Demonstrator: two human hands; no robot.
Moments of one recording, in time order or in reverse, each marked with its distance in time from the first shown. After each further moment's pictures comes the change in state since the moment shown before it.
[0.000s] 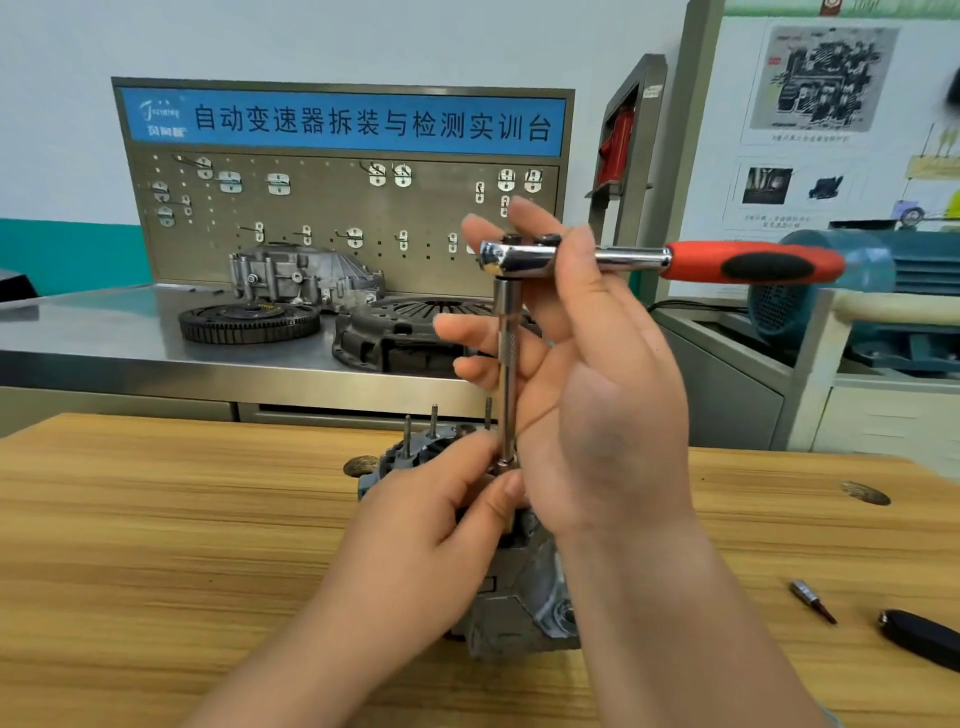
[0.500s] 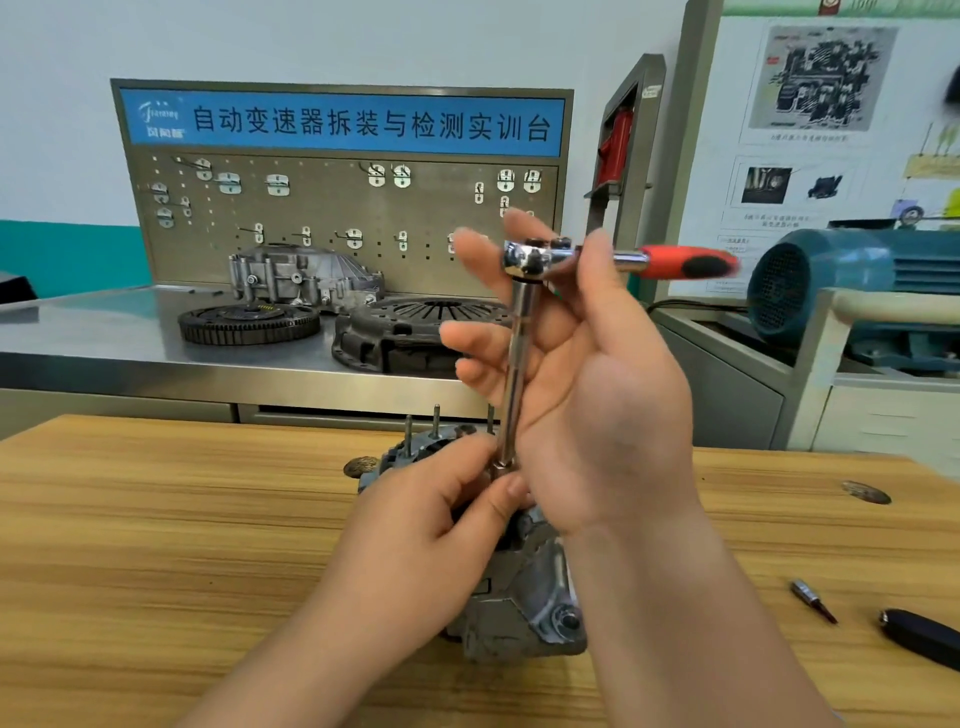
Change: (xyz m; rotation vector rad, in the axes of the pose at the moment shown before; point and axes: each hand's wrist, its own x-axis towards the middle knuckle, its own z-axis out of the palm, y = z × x) left_hand 0.002 -0.002 -0.001 -0.029 -0.002 0.024; right_hand 0.004 -0.004 -0.005 0.080 -0.033 0.120
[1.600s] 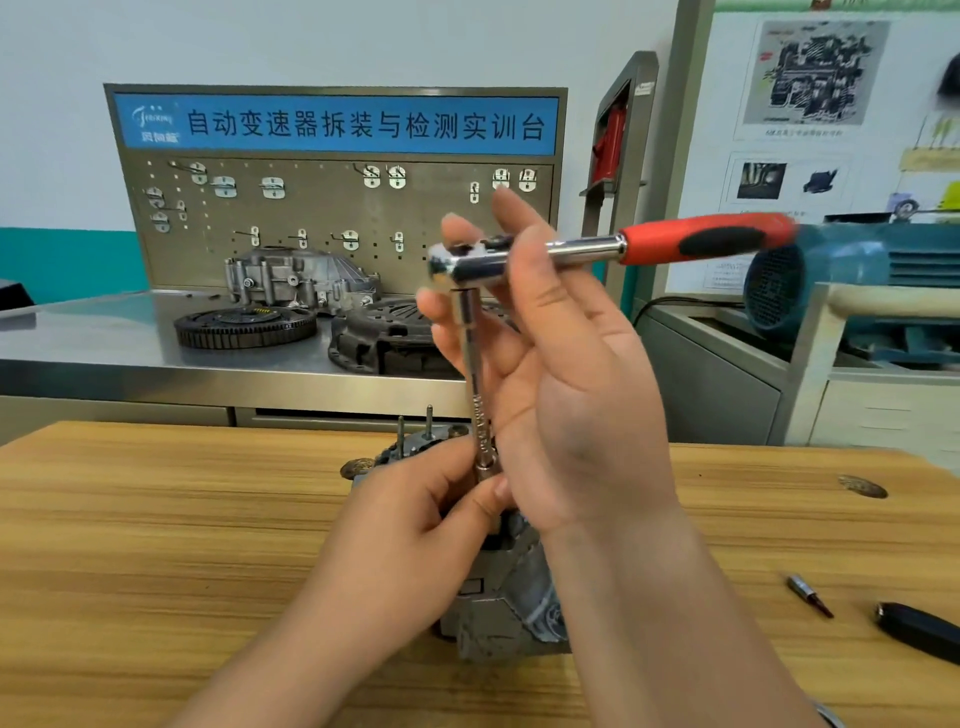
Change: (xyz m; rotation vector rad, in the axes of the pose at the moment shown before) left_hand 0.001 -0.001 -0.001 0.004 0.018 -0.053; right_hand 0.002 0.006 0.002 0.018 -0.030 -0.107
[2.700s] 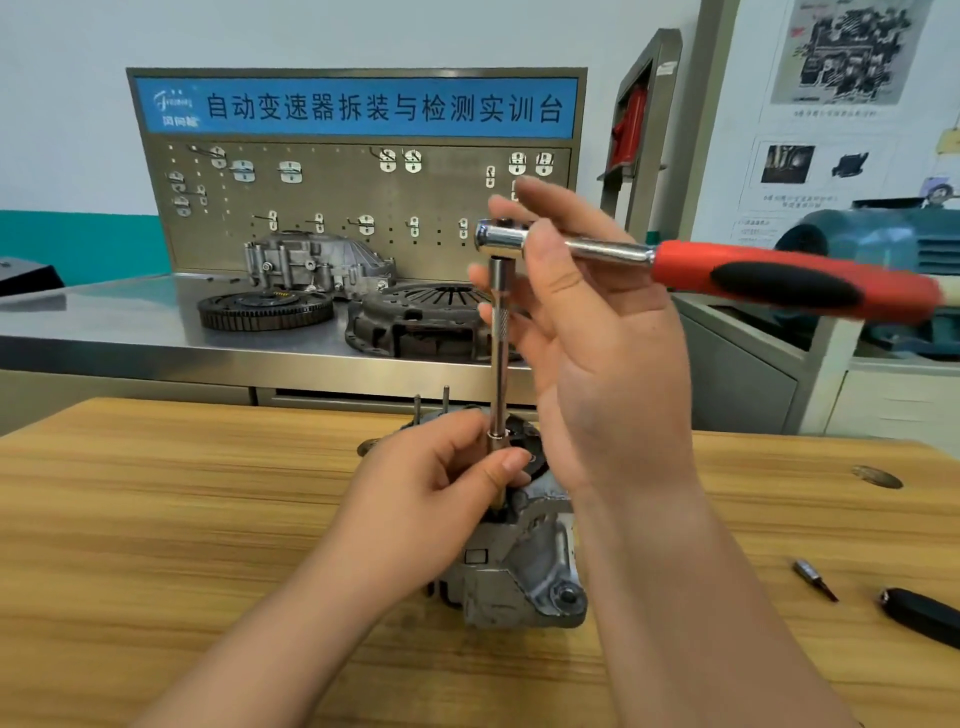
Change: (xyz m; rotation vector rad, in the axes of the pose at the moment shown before) left_hand 0.003 0.004 -0.003 -0.052 -0.058 -0.008; right_hand 0.003 -0.004 -0.009 -0.236 0.010 -0.158
